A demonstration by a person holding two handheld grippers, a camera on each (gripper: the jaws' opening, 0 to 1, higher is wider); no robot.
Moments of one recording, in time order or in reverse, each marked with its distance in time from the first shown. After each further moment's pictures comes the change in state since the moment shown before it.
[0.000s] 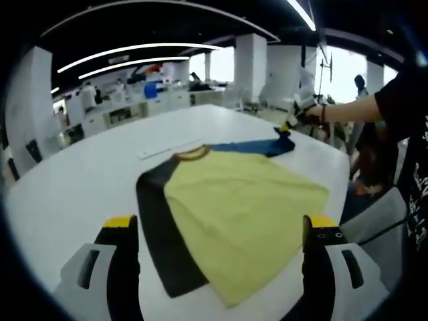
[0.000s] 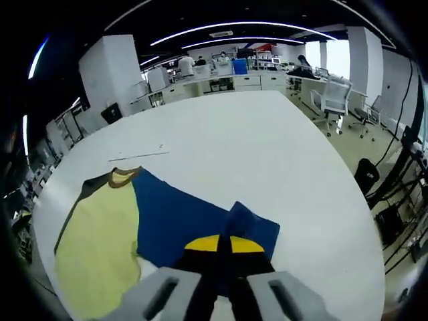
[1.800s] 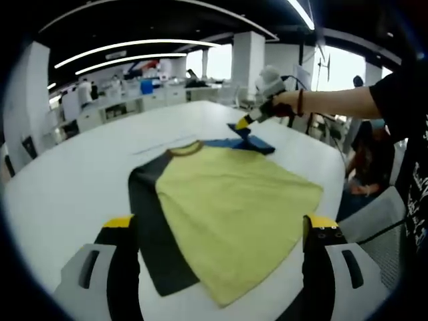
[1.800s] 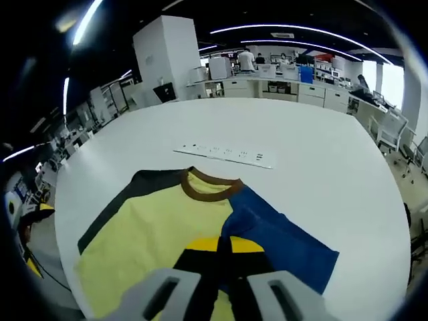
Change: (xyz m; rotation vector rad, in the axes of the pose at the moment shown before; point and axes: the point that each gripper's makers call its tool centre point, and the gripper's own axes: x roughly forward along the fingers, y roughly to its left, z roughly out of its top) left arm 0.007 -0.012 -0.007 -0.014 0.019 -0.035; right arm 0.037 0.199 0.031 -0.227 0.038 0.254
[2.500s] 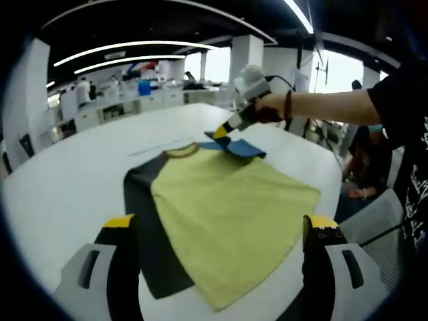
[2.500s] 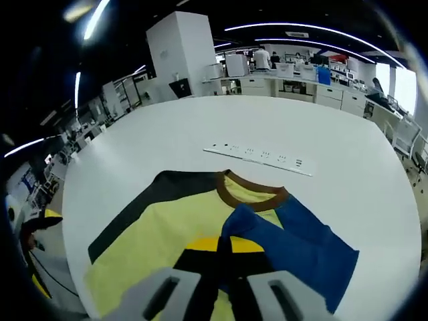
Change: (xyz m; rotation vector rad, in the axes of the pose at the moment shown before) left arm 0.003 -0.004 0.000 -0.015 -0.020 -0.020; right arm 0.031 0.065 0.011 -0.061 0.016 0.076
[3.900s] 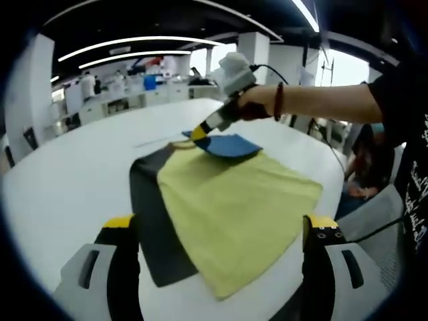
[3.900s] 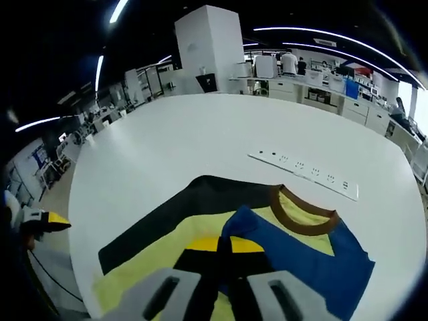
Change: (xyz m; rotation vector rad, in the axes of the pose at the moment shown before) left arm -0.011 0.009 -0.016 -0.028 0.027 0.029; right arm 0.036 0.086 0.012 -0.138 0.017 0.094
